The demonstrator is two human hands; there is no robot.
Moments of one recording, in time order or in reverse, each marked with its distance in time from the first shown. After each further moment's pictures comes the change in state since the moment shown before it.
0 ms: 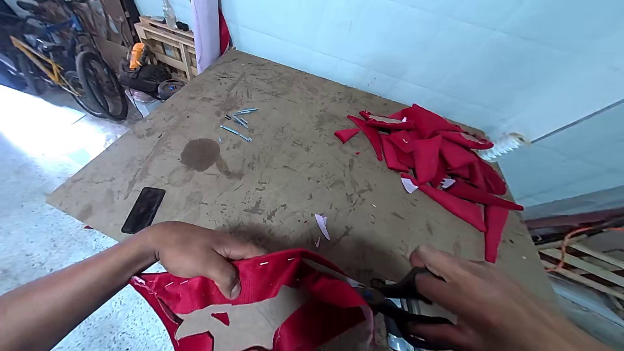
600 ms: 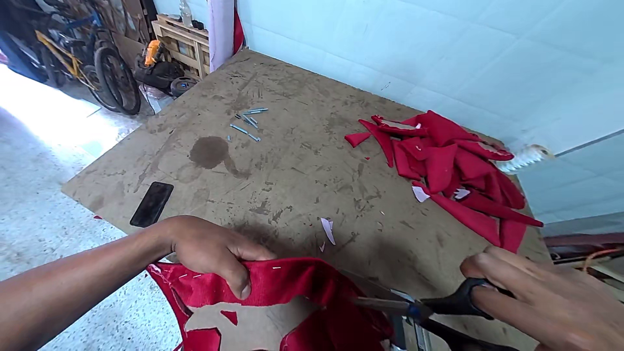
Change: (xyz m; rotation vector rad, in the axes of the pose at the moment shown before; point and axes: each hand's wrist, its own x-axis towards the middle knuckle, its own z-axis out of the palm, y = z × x) left_hand 0.006 0.007 -0.004 0.039 -0.022 -0.026; right_hand -0.007 0.022 -0.053 -0.093 -0.150 -0.047
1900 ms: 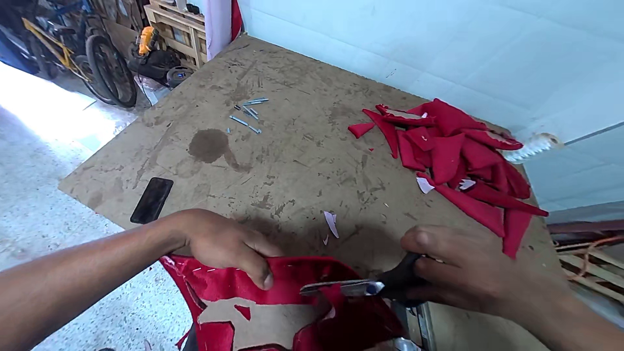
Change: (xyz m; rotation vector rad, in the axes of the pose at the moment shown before) left_hand 0.011 0.005 -0.012 0.099 0.043 -0.101; right_hand 0.072 0.020 0.071 0.126 0.378 -0.326
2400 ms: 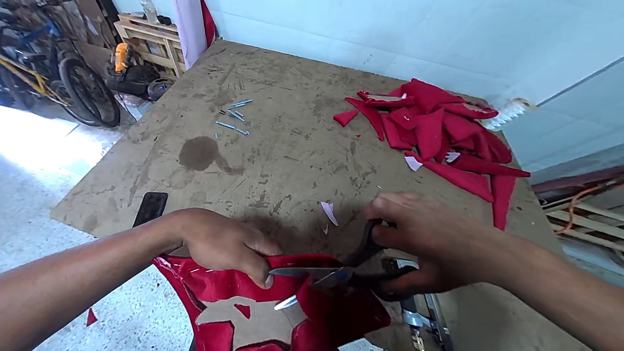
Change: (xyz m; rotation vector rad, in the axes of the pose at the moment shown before) left_hand 0.001 0.019 -0.005 0.209 -0.086 -0.052; right_hand 0.045 -0.024 -0.002 -0.098 -0.167 0.090
